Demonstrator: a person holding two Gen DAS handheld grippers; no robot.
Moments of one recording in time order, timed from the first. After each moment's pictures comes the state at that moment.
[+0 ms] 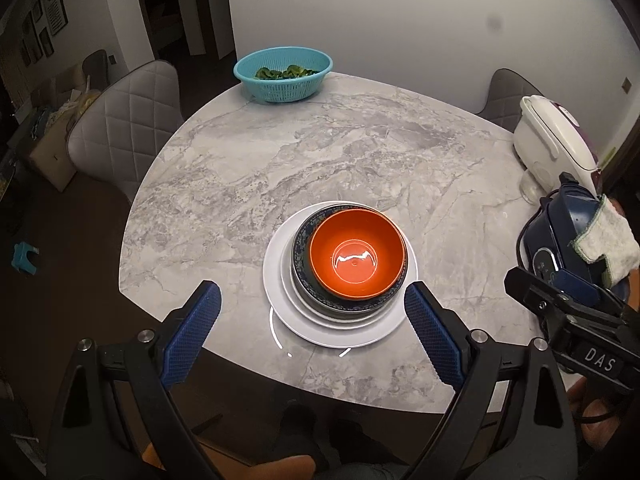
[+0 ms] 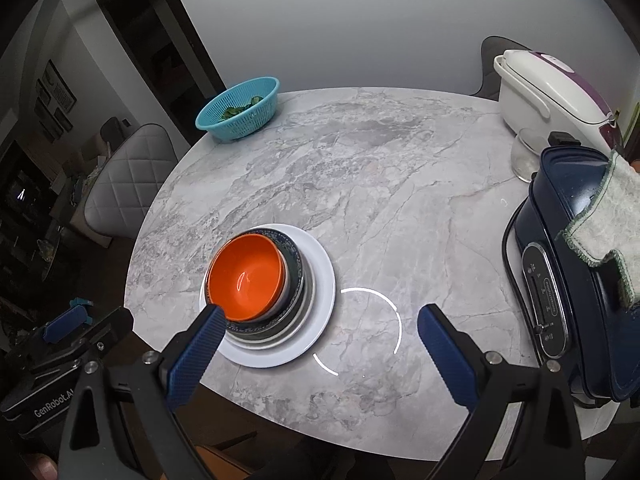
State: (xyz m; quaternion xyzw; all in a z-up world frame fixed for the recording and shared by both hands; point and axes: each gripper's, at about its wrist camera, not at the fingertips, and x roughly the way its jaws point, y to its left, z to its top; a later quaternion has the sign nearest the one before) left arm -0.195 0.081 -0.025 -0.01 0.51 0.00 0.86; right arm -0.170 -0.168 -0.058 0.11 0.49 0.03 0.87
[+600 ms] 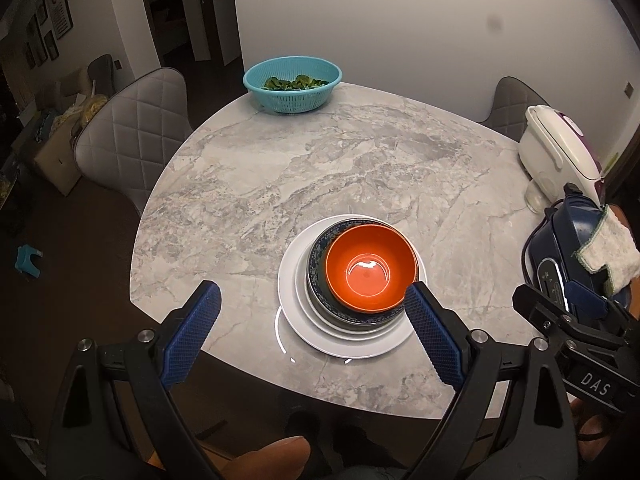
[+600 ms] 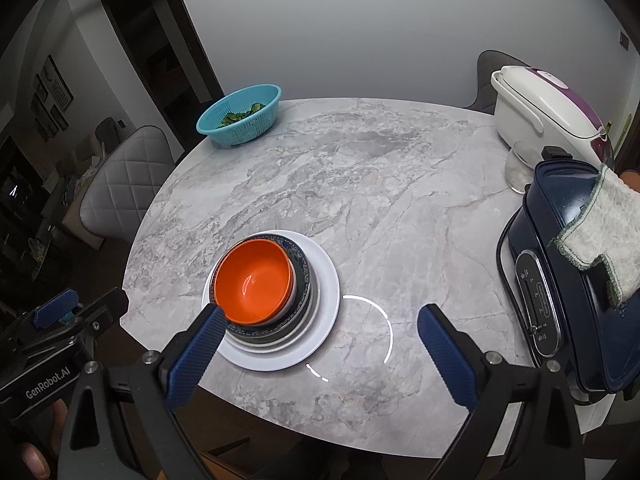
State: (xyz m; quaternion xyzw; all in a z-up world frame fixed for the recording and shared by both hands) left arm -0.195 0.094 -0.010 -0.01 0.50 0.02 0.87; right arm -0.177 -0.151 -0.047 0.09 0.47 0.02 0.88
